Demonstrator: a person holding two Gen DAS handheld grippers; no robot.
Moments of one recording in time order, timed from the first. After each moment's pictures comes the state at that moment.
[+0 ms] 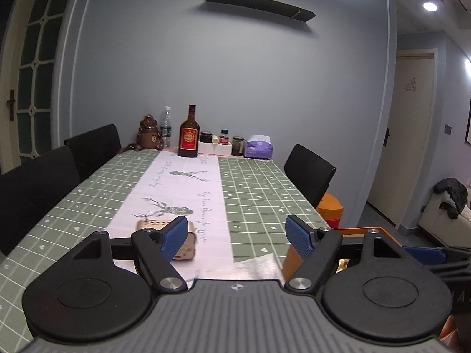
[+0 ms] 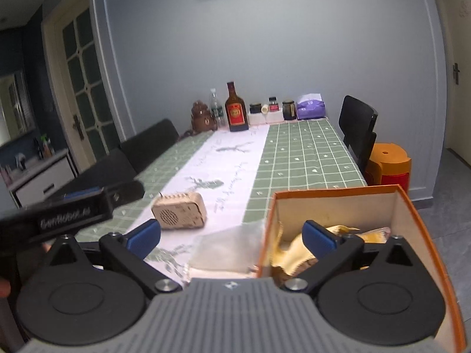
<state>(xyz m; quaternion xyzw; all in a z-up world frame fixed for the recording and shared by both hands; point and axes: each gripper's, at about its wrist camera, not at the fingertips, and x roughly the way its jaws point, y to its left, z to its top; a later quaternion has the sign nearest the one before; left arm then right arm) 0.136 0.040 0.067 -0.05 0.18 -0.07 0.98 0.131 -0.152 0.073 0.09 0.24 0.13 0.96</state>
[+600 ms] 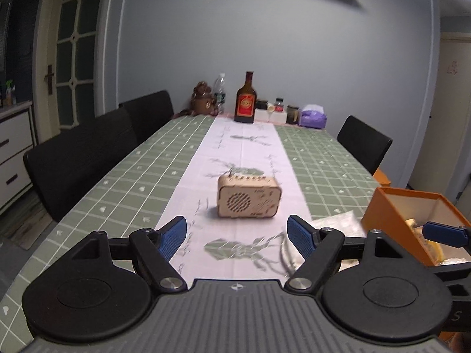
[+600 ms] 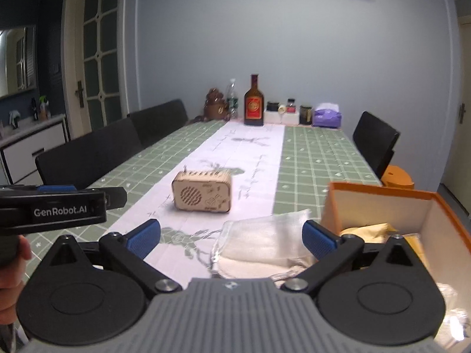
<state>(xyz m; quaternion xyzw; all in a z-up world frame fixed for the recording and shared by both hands) 0.139 0.123 0.022 -0.05 0.25 0.01 0.97 0.132 -0.036 0.024 -0.01 0.24 0.13 0.96</state>
